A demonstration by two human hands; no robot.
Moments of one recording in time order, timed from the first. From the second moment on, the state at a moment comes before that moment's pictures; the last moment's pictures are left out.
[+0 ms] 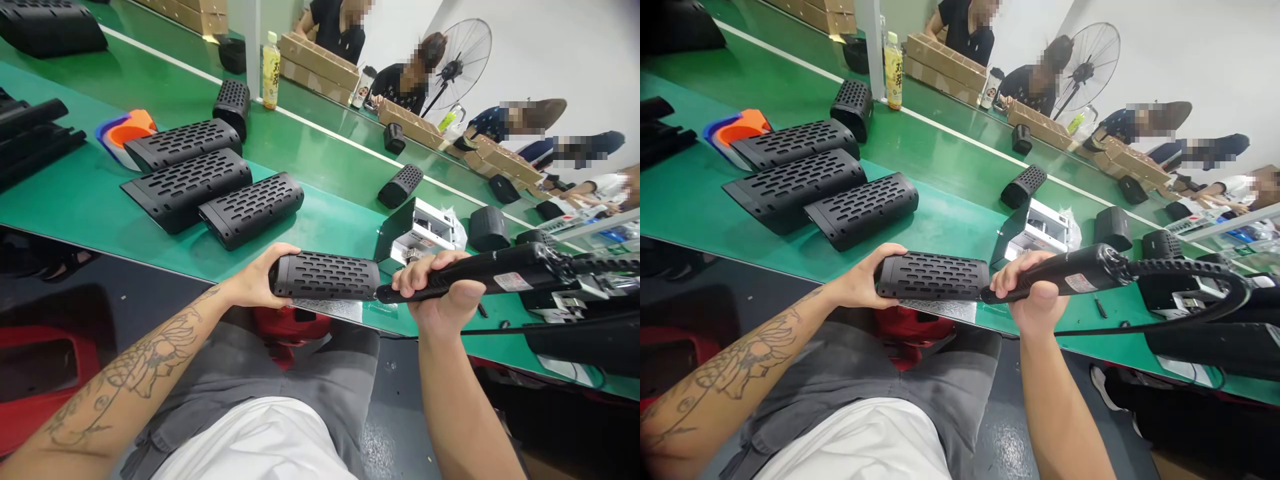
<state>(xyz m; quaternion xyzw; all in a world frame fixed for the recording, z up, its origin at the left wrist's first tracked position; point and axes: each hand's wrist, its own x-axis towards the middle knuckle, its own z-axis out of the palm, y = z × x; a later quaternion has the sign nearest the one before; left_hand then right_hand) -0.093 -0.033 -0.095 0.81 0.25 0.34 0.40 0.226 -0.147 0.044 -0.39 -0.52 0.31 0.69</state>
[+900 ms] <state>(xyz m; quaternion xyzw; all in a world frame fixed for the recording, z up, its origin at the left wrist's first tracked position) -0.087 -0.046 -0.117 0.85 0.24 0.35 0.32 0.337 -0.080 0.034 -0.49 -0.43 -0.01 0.76</state>
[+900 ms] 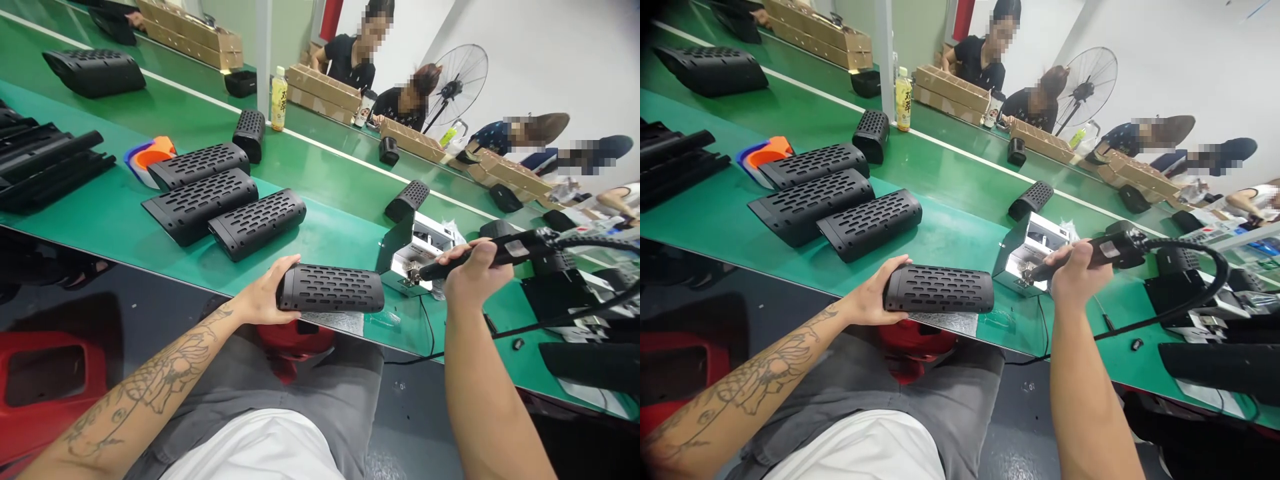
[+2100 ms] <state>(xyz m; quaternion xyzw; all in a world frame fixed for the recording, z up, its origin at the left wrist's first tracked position) -0.081 -0.048 -0.112 0.84 0.23 0.37 0.33 0.167 -0.133 0.045 -0.34 -0.56 0.40 0.65</state>
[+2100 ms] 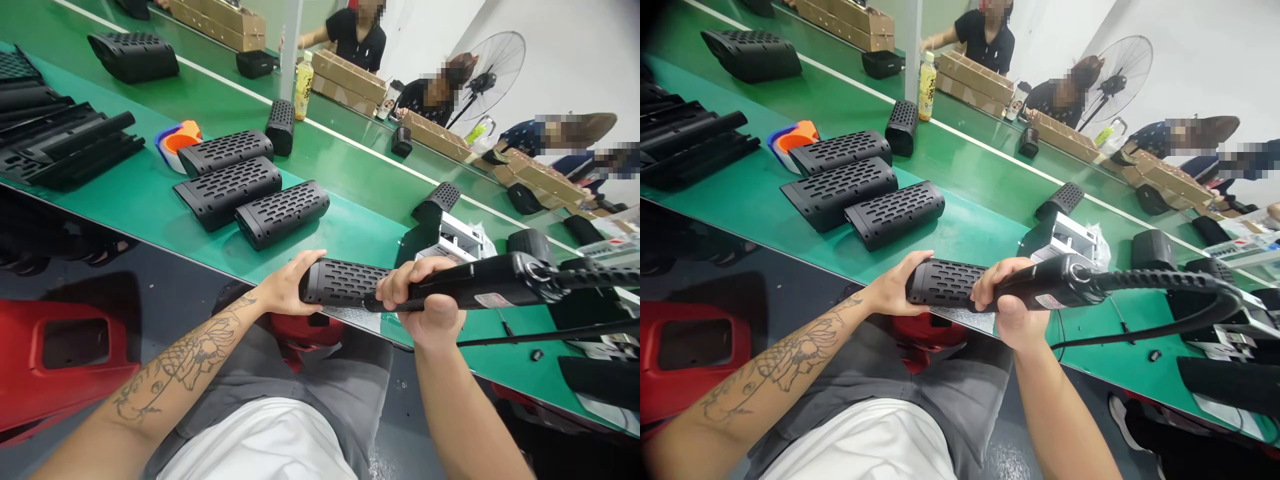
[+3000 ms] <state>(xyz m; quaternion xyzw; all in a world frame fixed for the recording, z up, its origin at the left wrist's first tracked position) -0.065 -0.055 -0.112 0.84 0.23 0.38 0.31 0.327 -0.105 0.032 -0.48 -0.47 0.01 0.74</state>
